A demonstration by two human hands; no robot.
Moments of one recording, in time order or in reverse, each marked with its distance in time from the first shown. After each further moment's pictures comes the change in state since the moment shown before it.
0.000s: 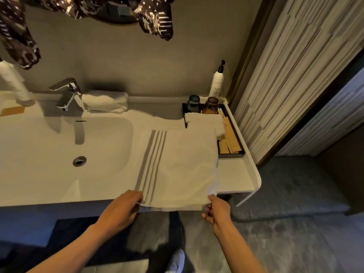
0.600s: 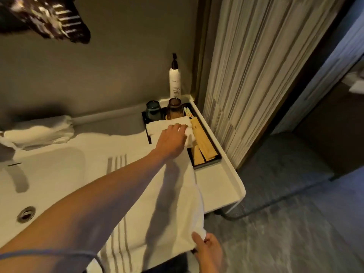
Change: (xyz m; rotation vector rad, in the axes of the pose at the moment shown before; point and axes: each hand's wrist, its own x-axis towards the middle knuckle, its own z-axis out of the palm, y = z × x) left_hand 0.373 0.157 -0.012 0.273 0.122 0.173; right_hand 0.043 0.037 -0.010 0.167 0.191 0.027
